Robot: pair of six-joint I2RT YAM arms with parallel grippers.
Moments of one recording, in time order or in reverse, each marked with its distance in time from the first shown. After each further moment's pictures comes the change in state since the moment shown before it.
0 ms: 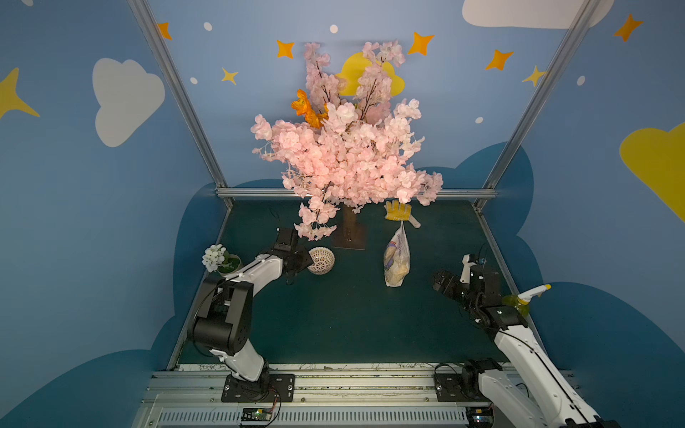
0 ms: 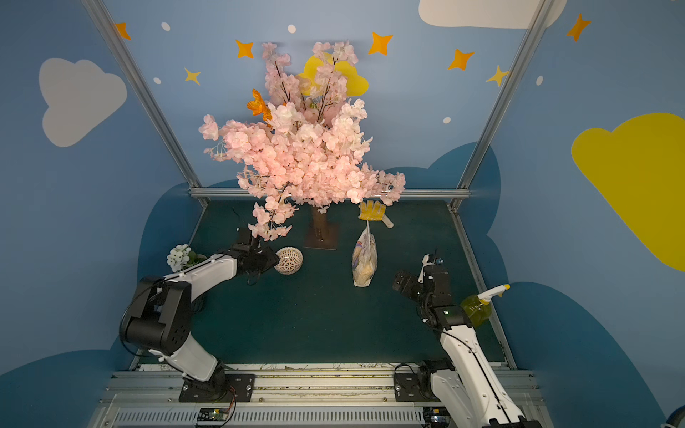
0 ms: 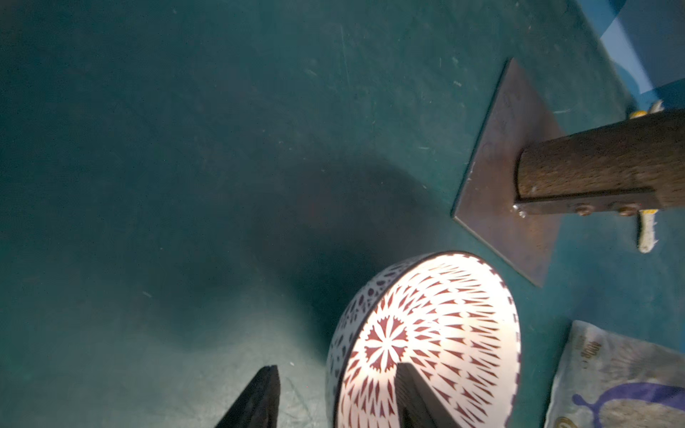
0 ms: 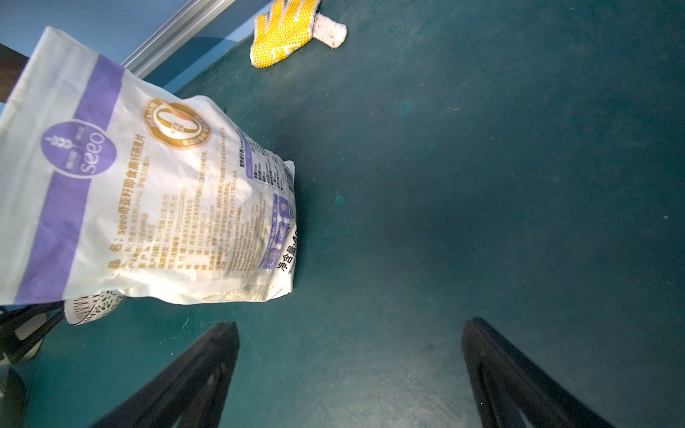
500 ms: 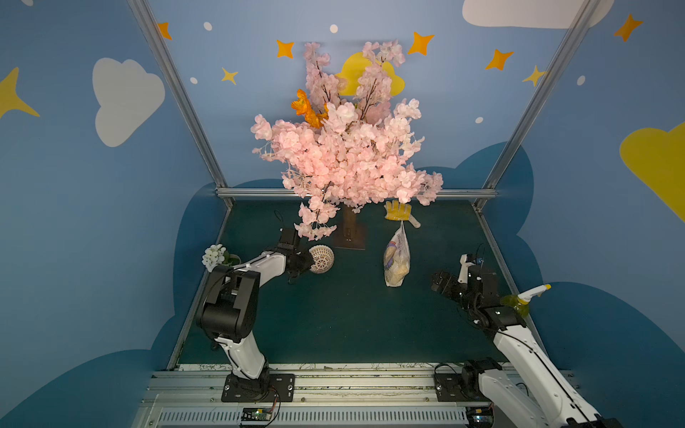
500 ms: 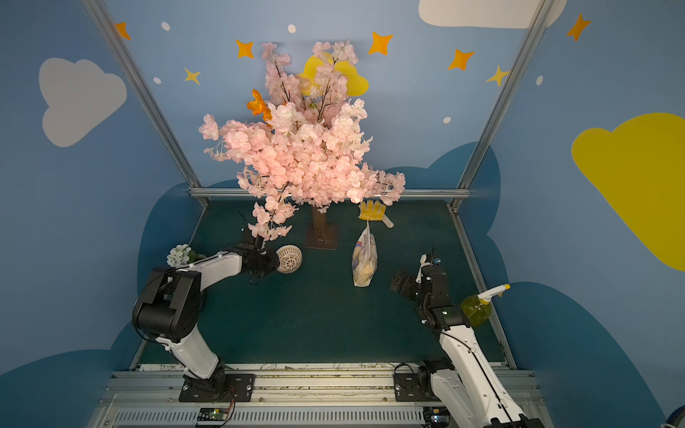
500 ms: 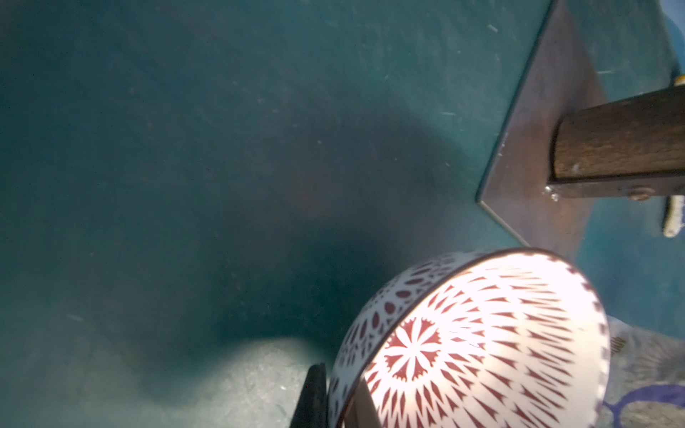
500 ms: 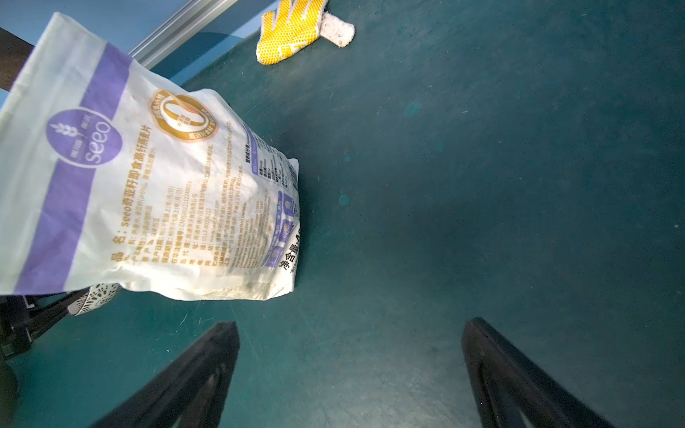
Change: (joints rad) left arm 0.001 0.078 0.021 0.008 0.065 0.006; right arm 0.027 0.005 -0.005 0.016 0.012 -0.008
